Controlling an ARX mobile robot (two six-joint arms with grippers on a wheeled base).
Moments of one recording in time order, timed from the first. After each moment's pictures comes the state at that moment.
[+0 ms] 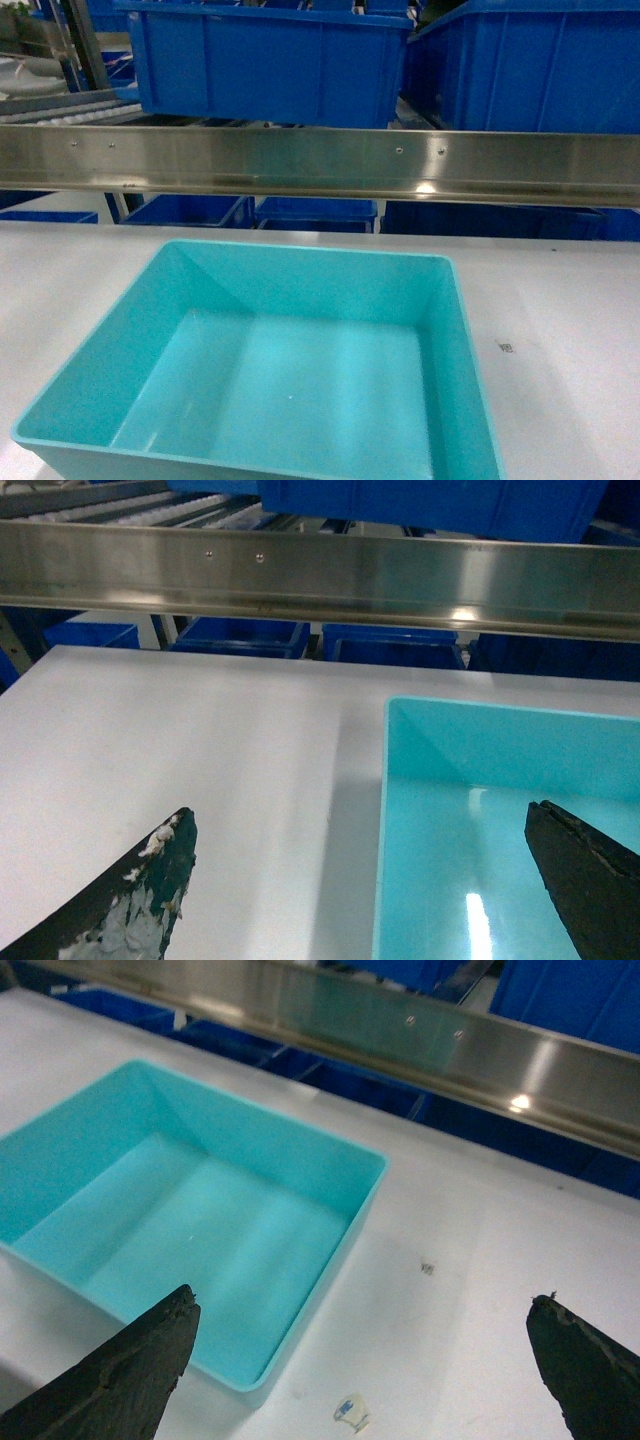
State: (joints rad) left arm -0.10 1.00 0.19 0.58 -0.17 -0.06; right arm 0.48 0.73 0.37 0.02 0.13 -0.01
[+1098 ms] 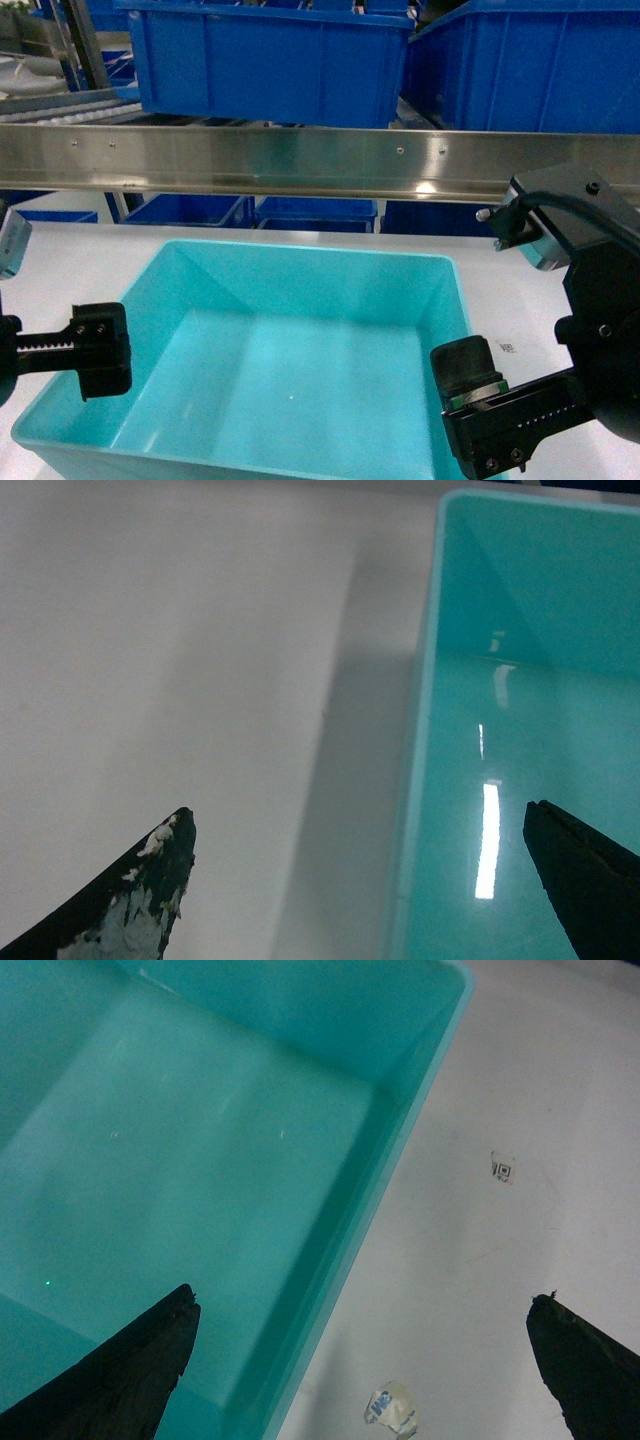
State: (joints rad) left arm -0.15 1.77 0.43 0.77 -0.24 -0.15; right arm 0.46 1.56 0.61 0.23 0.15 0.05
